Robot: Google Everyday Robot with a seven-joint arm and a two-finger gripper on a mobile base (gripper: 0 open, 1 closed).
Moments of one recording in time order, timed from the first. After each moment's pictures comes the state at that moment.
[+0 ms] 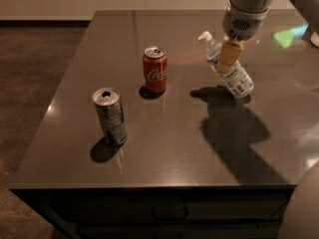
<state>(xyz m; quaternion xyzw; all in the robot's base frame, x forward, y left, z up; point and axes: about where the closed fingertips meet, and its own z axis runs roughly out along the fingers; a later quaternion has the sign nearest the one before) 0.619 -0.188 0.928 -0.55 0.83 -0.05 0.10</state>
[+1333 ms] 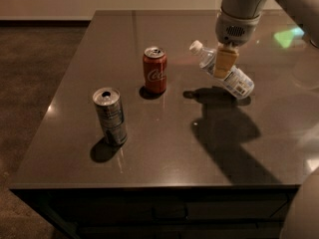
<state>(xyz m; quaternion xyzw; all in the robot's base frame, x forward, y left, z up) 0.606 -0.173 0.917 -0.59 0.80 -0.05 0.07</state>
